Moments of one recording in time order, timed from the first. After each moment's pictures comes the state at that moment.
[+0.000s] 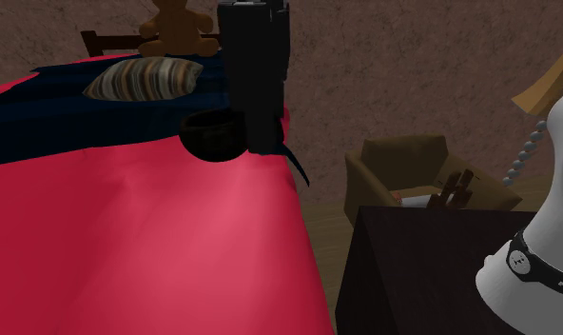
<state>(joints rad) 0.02 -0.29 0.10 -2.13 0.02 1.84 0.16</state>
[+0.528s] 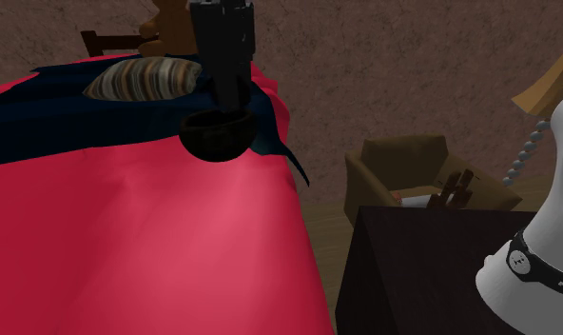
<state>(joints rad) -0.06 -0.15 0.00 -1.98 -0.01 1.83 -0.01</state>
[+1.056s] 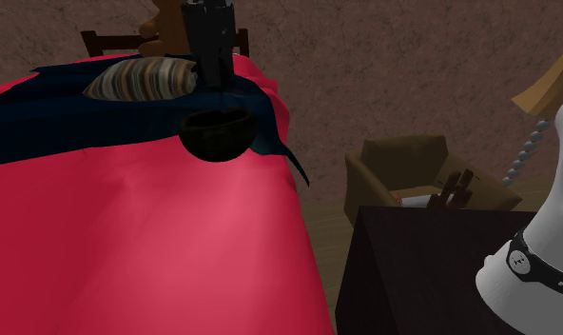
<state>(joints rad) -0.14 0.04 -0.10 -1.76 0.00 1.80 -0.18</state>
